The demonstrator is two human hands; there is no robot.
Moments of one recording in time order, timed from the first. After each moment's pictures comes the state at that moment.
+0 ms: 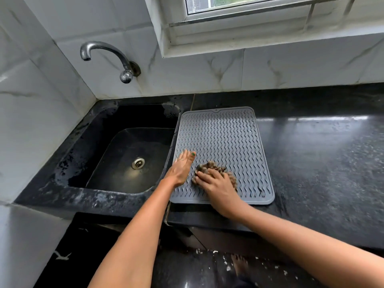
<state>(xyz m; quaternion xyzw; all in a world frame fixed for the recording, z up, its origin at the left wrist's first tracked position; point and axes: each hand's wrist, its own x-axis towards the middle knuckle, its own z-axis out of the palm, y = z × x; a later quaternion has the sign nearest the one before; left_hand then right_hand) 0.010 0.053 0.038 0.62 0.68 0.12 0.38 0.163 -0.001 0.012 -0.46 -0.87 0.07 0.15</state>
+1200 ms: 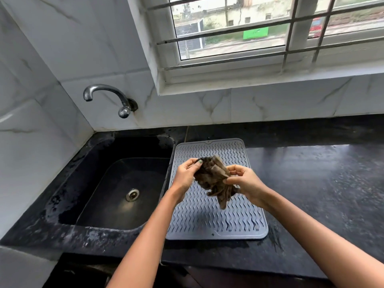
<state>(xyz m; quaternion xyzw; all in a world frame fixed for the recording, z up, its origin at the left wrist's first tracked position) 0.057 0.086 0.103 0.48 0.56 0.41 0.54 0.242 0.061 0.099 -0.50 -0.45 0.63 0.39</state>
